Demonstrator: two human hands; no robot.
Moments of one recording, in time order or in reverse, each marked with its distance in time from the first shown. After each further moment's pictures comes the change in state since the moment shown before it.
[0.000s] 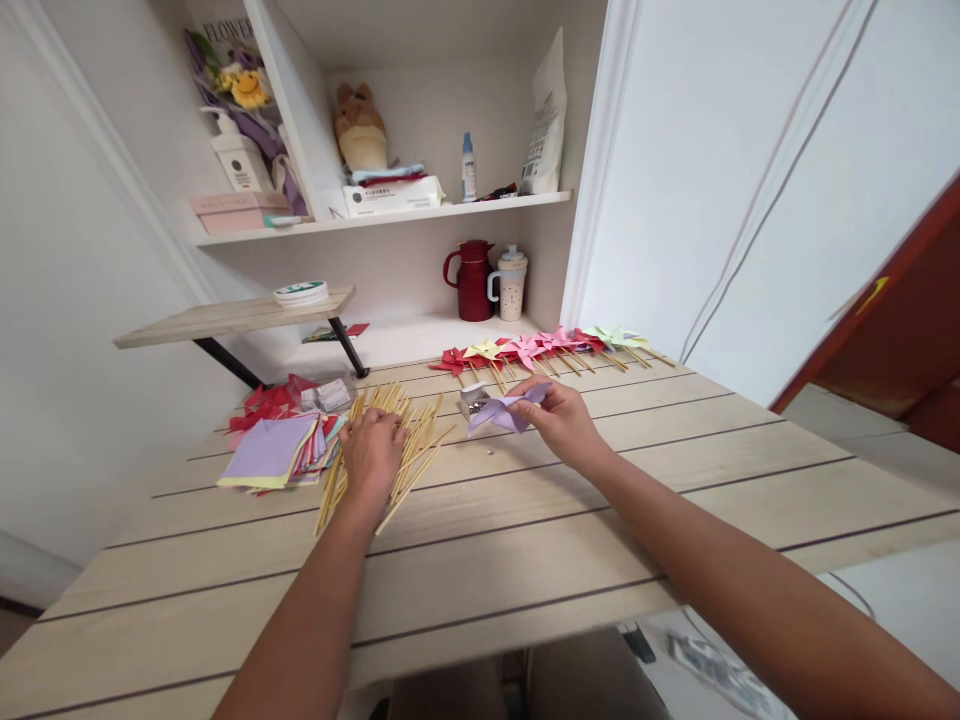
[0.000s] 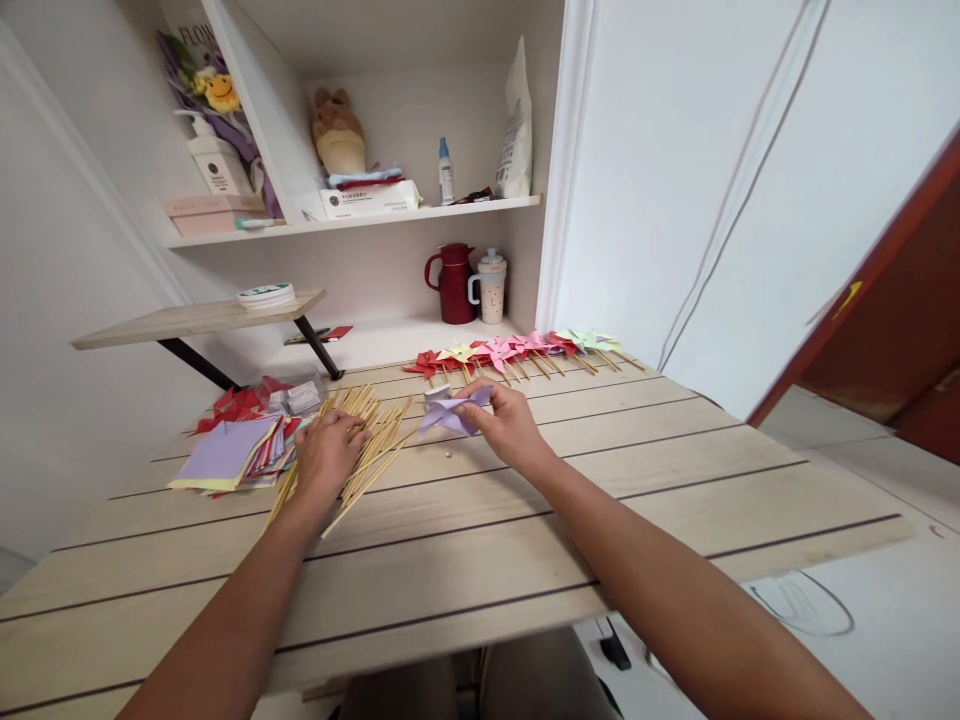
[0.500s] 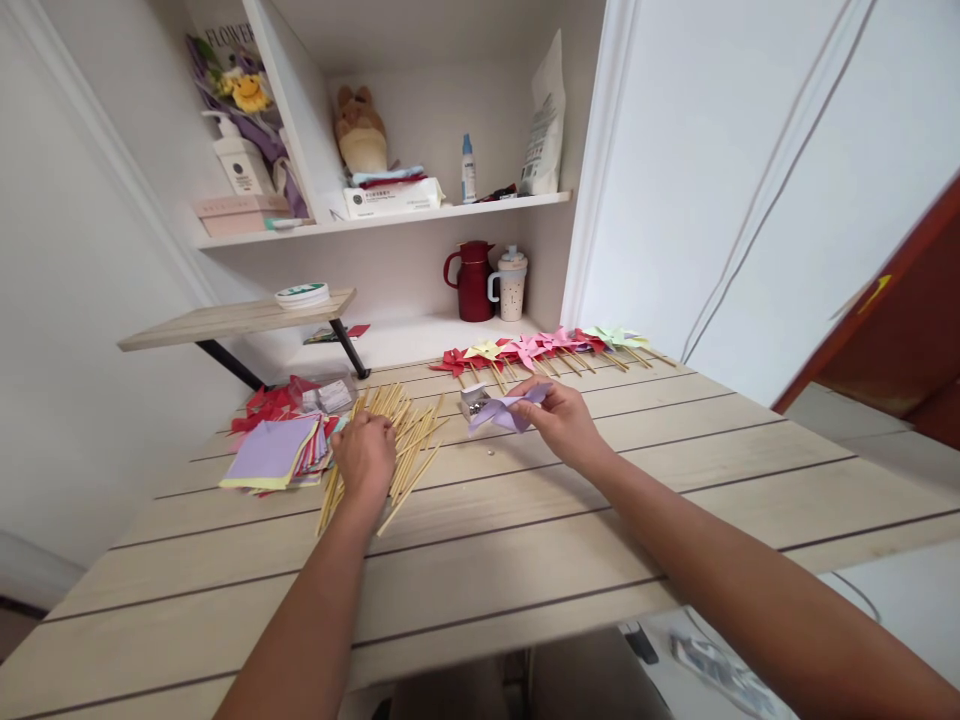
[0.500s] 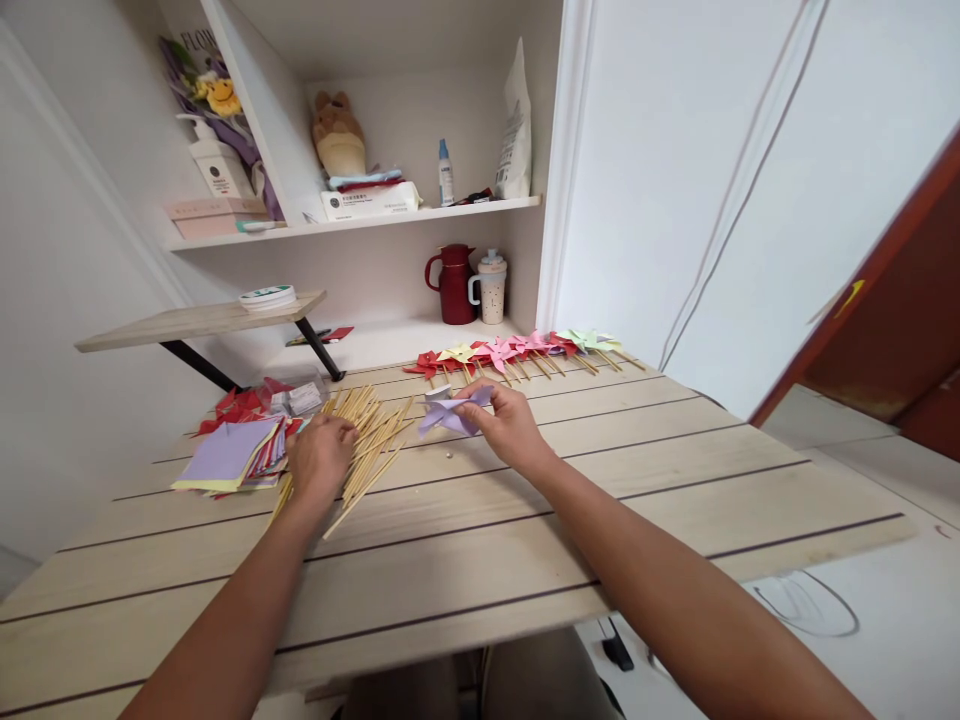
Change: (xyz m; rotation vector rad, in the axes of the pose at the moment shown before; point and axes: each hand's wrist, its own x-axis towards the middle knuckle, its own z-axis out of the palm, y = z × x) left_hand -0.001 -0.001 -0.007 0.059 0.013 -0.089; right_hand -0.001 0.000 0.000 -0.033 0.018 -0.014
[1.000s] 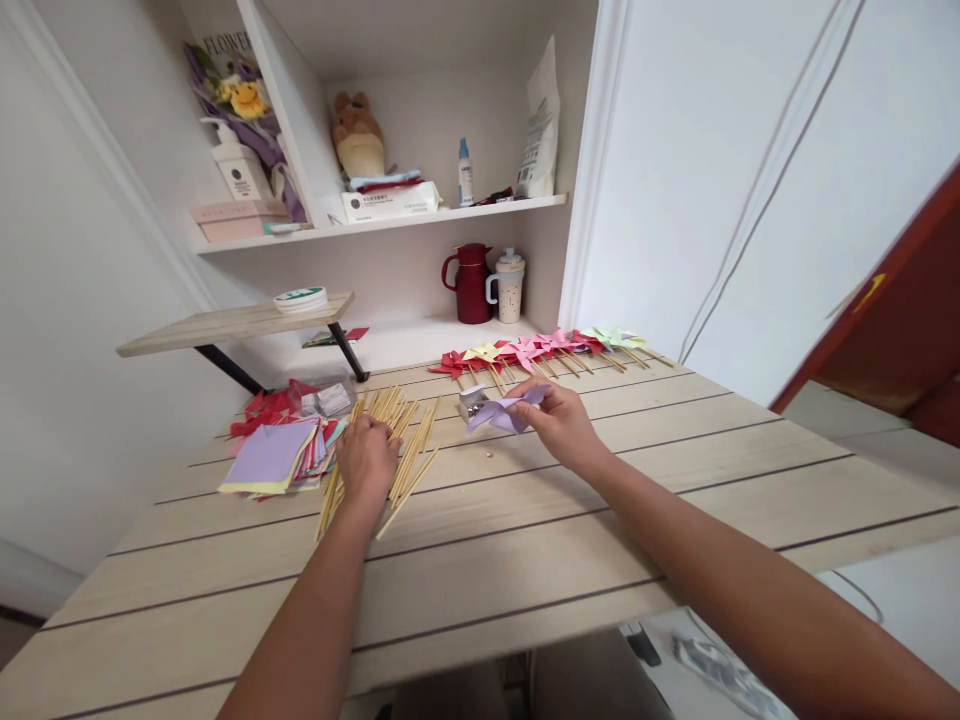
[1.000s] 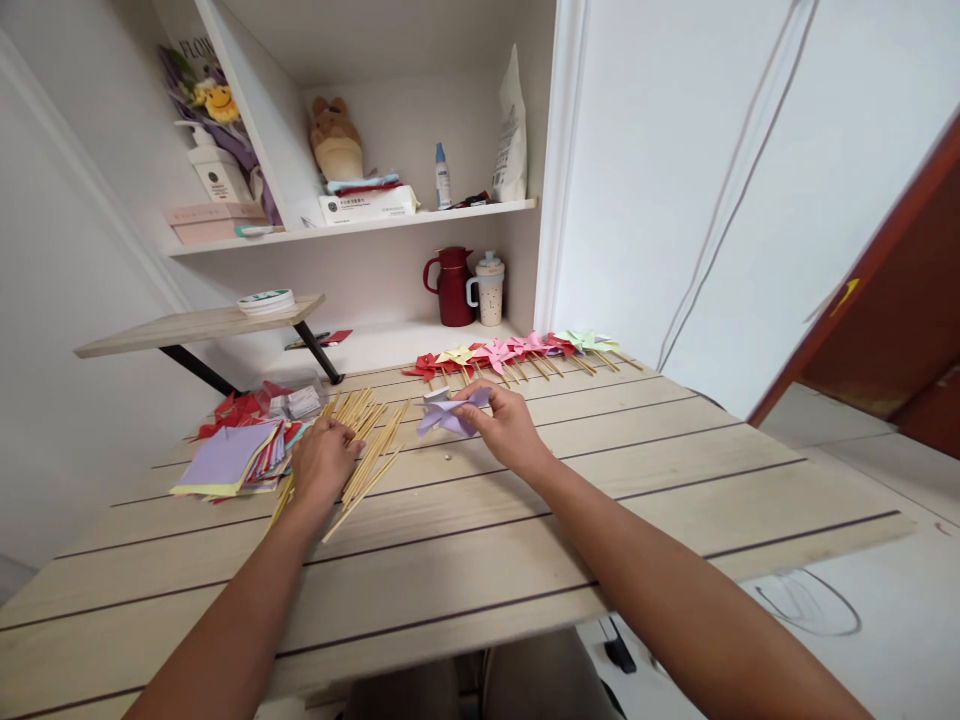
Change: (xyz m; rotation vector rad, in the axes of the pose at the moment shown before) left_hand 0.001 -0.003 0.007 0.026 -0.031 0.022; right_hand 0.001 -0.003 0.002 -0.003 0.020 -0.023
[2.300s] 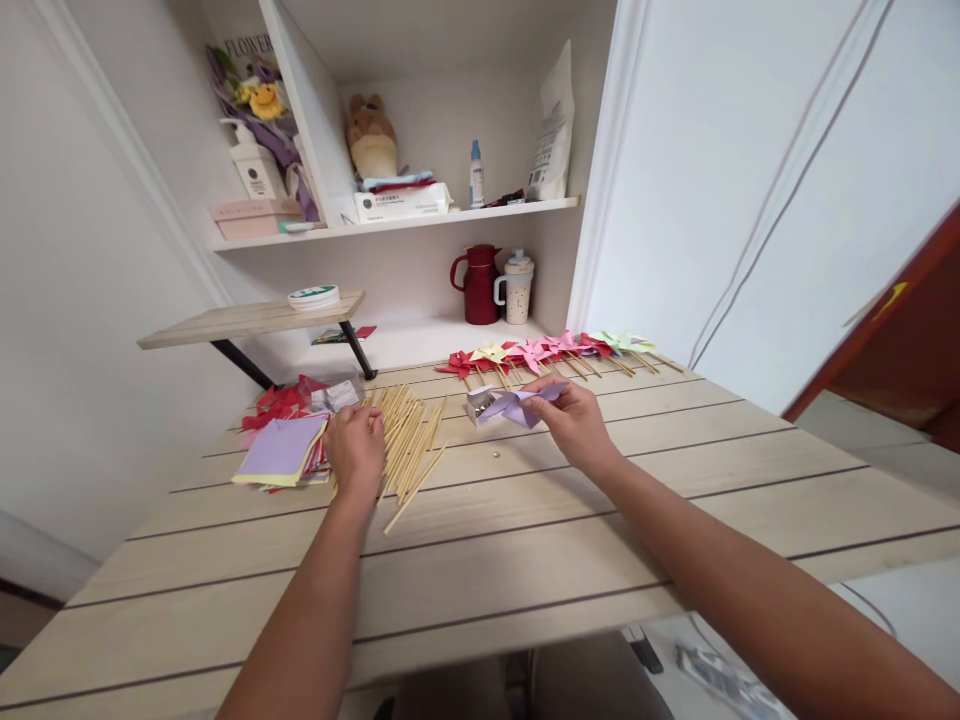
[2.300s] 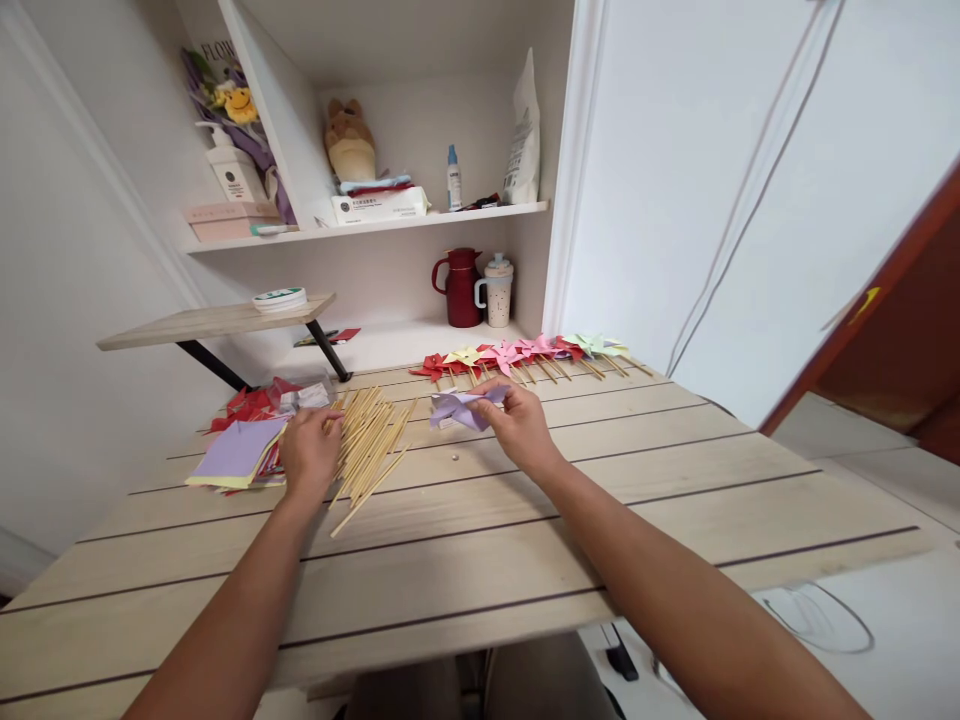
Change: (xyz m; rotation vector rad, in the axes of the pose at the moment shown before) left_hand 0.008 -0.017 -0.011 -0.187 0.232 -0.105; right_hand 0.002 0.000 -0.001 0.081 0.082 0.060
